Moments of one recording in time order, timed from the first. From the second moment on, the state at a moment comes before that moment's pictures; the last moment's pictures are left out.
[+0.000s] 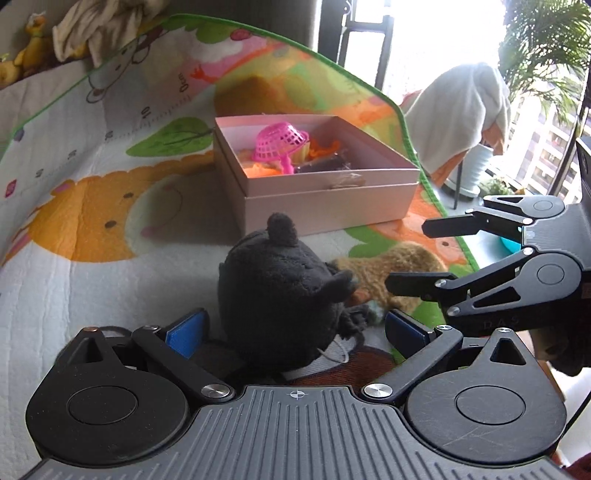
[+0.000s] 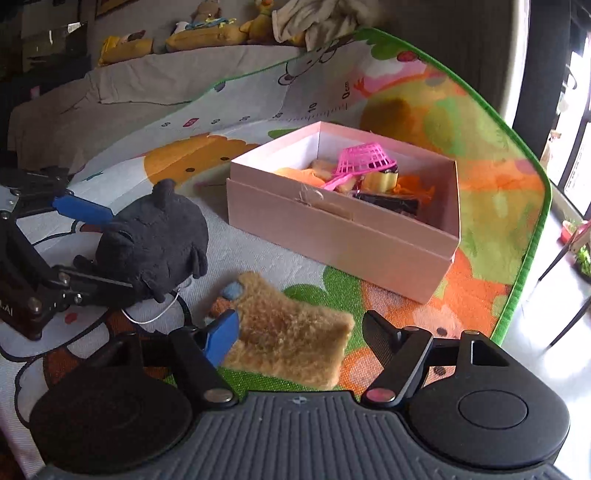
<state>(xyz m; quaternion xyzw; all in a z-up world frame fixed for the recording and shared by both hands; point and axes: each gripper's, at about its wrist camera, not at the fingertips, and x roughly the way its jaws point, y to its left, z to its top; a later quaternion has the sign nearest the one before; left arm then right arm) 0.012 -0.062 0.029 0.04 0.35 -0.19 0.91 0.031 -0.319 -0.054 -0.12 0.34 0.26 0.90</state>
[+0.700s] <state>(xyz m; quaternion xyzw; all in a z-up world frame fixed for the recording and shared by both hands) 0.008 -0.009 0.039 0.04 0.35 -0.12 0.93 0.034 -0.299 -0.064 -0.09 0.37 0.33 0.86</state>
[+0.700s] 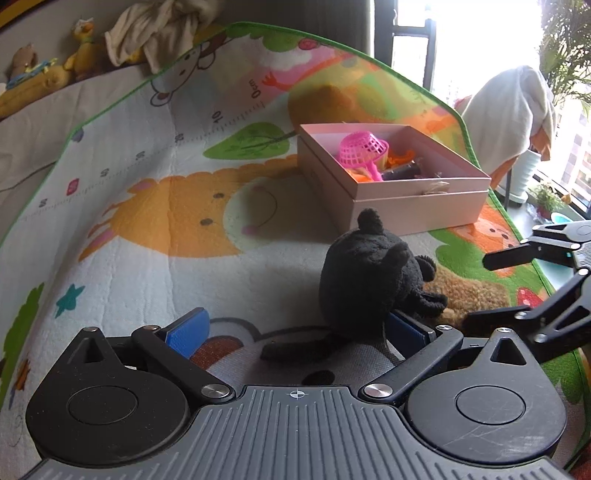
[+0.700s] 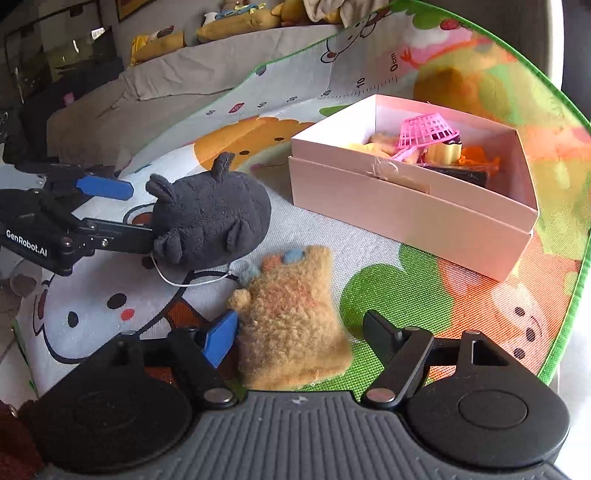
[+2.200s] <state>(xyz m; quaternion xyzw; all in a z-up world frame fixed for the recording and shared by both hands) 0.033 -0.056 0.026 0.08 0.36 -0.19 0.91 -0.030 -0.329 -0.072 -0.10 0.33 0.20 0.92</state>
